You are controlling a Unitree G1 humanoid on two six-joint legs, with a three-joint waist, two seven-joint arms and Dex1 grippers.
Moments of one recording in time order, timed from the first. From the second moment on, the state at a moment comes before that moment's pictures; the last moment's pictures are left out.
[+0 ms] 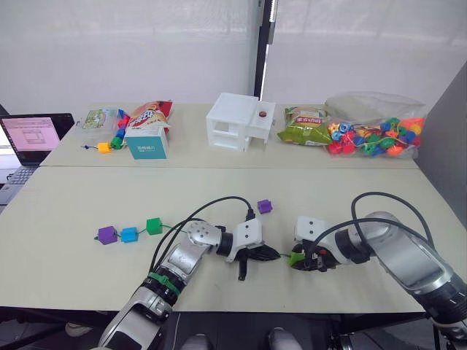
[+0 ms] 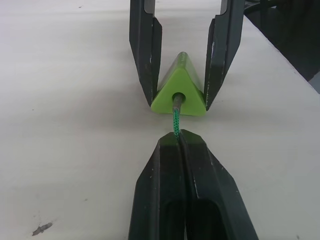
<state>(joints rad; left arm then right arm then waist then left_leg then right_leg) -0.57 0.20 -0.42 0.35 -0.07 0.02 -1.17 -0.45 -0.91 0.36 -0.38 0.10 0.83 1.19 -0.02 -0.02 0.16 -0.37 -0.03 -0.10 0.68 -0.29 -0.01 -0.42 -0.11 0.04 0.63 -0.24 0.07</state>
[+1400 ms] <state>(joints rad) -0.65 0.06 -0.49 0.49 -0.02 -0.06 -1.17 -0.11 -1.07 -0.08 -0.58 0.37 1.03 1.06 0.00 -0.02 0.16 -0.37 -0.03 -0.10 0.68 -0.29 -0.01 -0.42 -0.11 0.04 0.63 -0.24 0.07</state>
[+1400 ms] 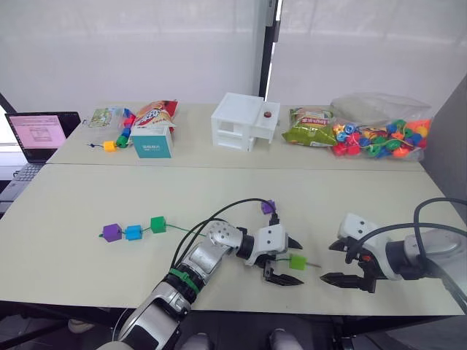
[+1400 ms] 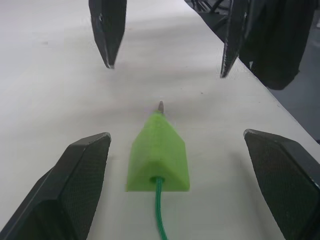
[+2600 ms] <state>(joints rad) -0.67 0.09 -0.51 0.55 0.04 -0.13 -1.10 -0.23 -1.01 0.23 -0.49 0.27 0.86 0.93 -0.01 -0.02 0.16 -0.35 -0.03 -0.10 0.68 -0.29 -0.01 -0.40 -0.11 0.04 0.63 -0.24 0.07</state>
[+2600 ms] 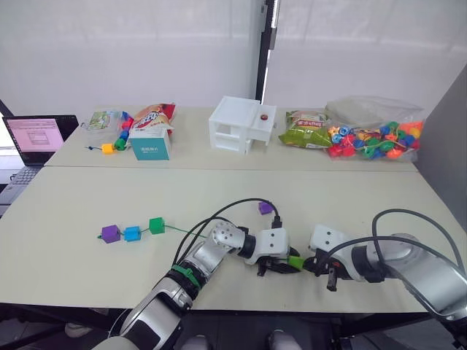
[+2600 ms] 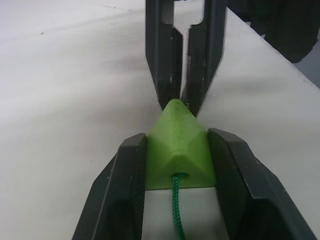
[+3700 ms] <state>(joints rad) -0.61 0.78 -0.14 0.71 -0.09 -0.33 -1.35 -0.41 -0.92 0.33 -0.31 0.17 0.74 1.02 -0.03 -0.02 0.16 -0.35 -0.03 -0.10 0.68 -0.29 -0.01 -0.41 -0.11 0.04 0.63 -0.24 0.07</state>
